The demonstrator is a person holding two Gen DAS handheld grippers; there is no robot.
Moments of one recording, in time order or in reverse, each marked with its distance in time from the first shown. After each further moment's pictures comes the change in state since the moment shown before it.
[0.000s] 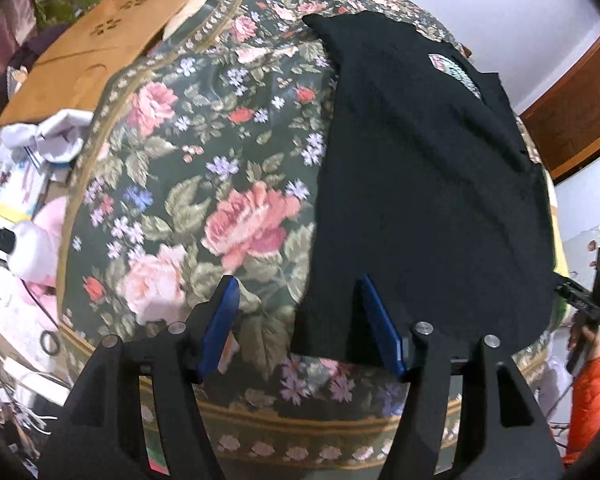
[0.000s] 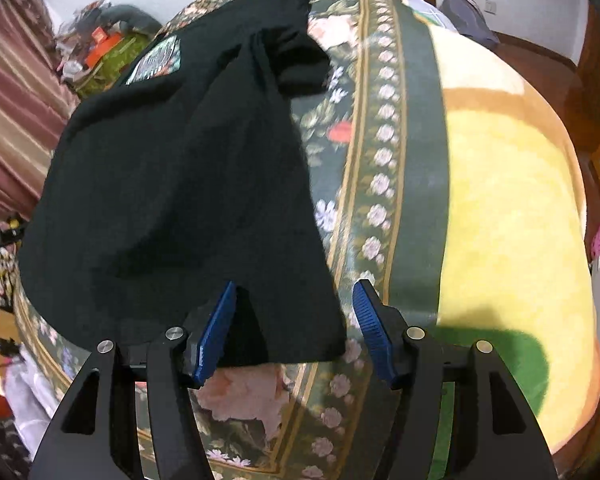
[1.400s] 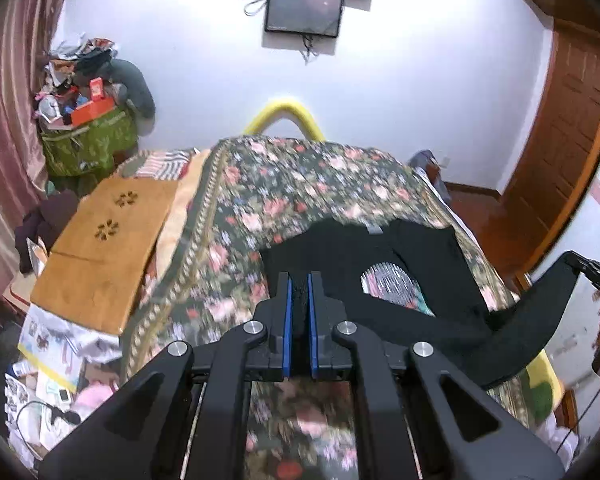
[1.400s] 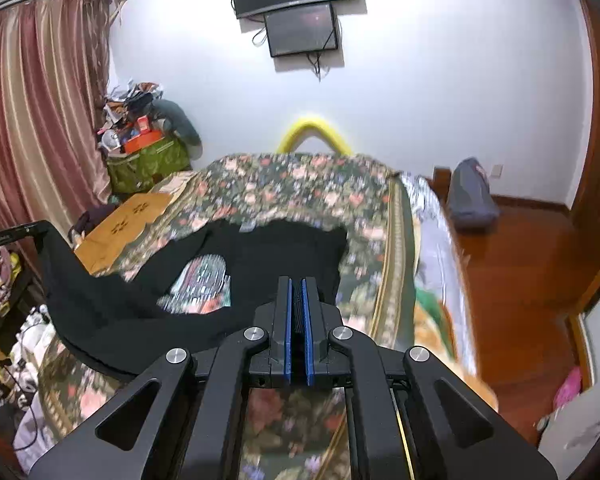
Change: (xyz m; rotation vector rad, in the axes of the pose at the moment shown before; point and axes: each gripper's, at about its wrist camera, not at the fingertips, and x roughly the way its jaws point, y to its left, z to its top) left arm -0.132 -0.099 0.147 0.156 -0.504 0.081; right arm -0.137 0.052 0.155 -0.202 -0.515 -0.046
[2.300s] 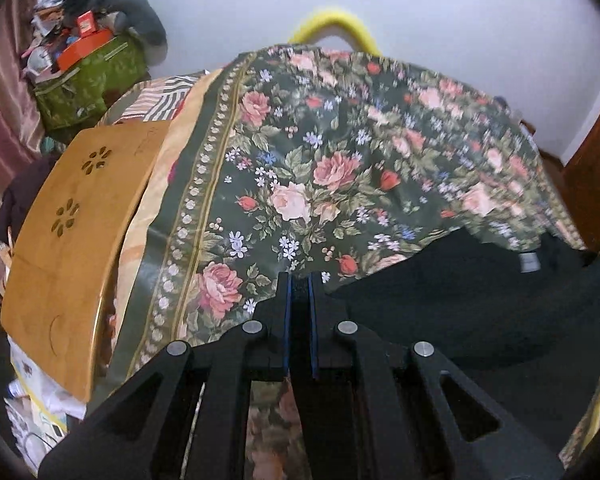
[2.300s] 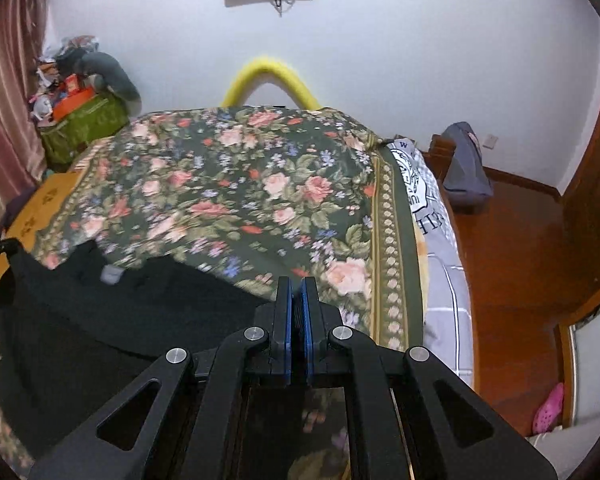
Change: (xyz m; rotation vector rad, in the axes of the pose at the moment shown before) left arm 0.305 0.059 0.053 -0.034 0.304 0.151; right arm 0.233 -0.071 0.066 0.014 0.213 -0.124
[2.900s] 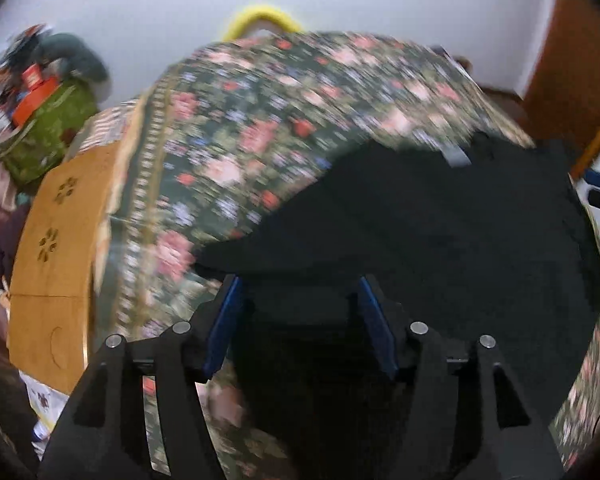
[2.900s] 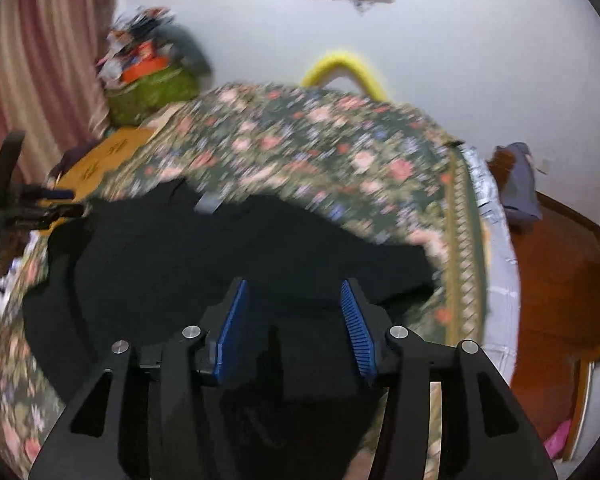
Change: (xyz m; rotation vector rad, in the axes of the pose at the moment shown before) left arm -0.033 -0.063 -0.068 0.264 0.025 -0.087; right arm -0.030 0.065 -0.071 -0.207 0.051 0.210
